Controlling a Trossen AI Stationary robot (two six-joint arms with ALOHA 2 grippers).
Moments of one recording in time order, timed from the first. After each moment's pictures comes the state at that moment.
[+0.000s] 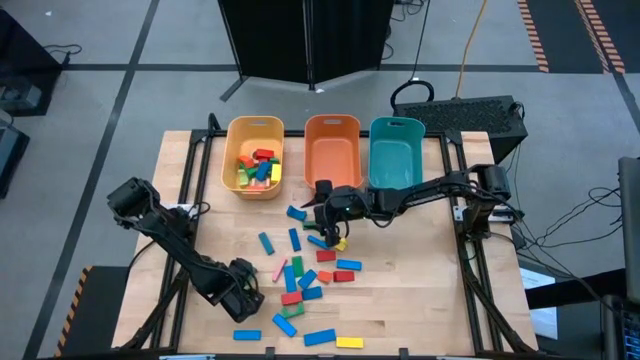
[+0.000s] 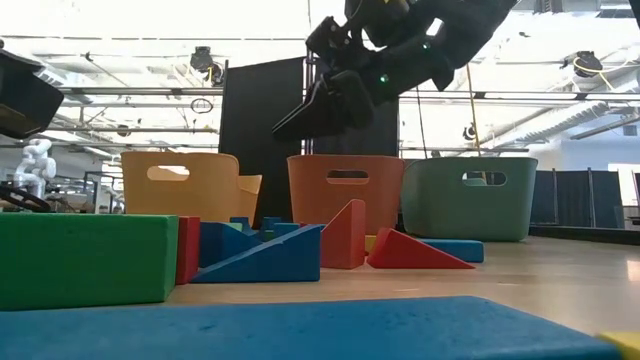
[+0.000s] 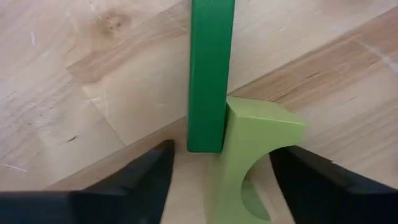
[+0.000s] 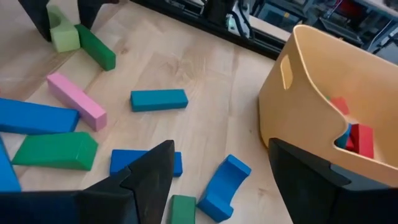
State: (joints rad) left arm -0.77 1.66 0.90 -0.69 0.00 -1.87; right arm -0.01 1.82 1.06 0.31 0.01 -0.35
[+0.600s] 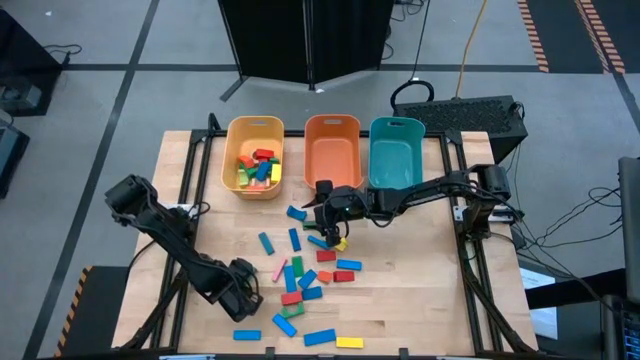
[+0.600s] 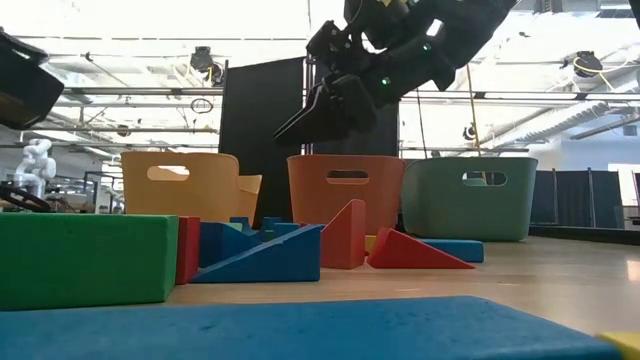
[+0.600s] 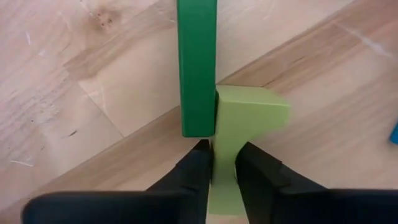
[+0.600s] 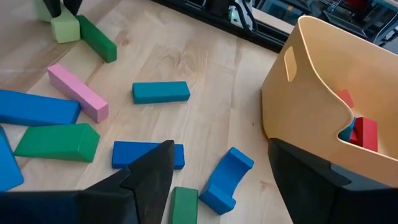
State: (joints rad) left arm -0.77 1.63 0.90 -0.69 0.03 -1.82; right arm -0.02 1.82 1.06 0.28 0.01 -0.35
